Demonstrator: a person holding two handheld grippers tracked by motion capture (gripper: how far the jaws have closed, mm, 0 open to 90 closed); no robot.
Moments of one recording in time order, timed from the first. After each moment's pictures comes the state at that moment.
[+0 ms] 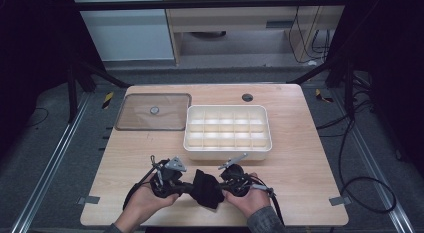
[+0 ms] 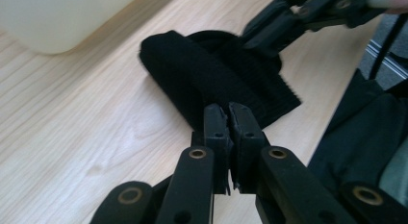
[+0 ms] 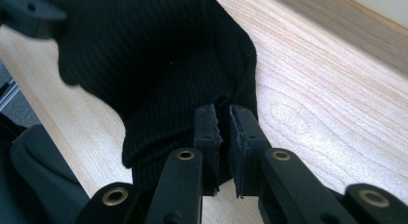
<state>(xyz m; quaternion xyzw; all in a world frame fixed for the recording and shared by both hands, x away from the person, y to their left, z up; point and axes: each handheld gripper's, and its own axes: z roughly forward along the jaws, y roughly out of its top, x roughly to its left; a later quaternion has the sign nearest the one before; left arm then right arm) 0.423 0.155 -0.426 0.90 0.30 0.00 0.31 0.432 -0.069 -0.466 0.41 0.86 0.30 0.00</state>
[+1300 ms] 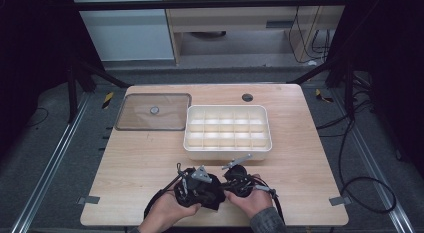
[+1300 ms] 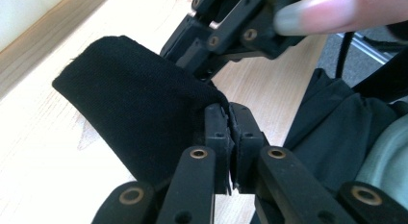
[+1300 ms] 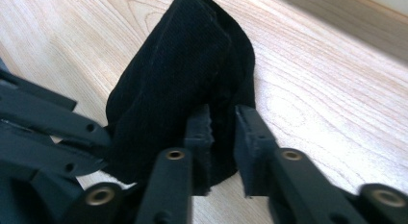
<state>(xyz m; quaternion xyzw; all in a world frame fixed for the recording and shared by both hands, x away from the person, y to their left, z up) 0.408 0.100 -0.439 0.92 0.26 -0.02 0.31 0.431 -0.077 -0.471 0.43 0.85 0.31 -0.01</state>
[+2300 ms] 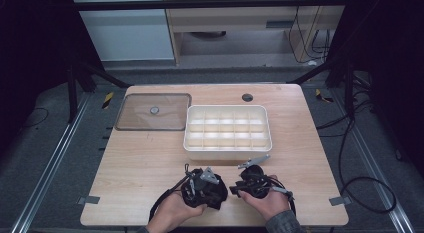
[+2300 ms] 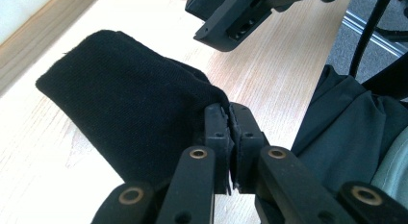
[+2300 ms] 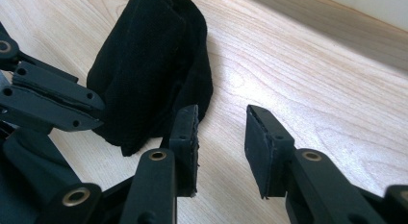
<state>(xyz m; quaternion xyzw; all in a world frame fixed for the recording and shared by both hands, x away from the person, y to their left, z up) 0.409 0.082 -0.445 0.92 0.25 -0.01 0.29 0.425 -0.118 -0.463 0.44 0.84 0.32 0.01</state>
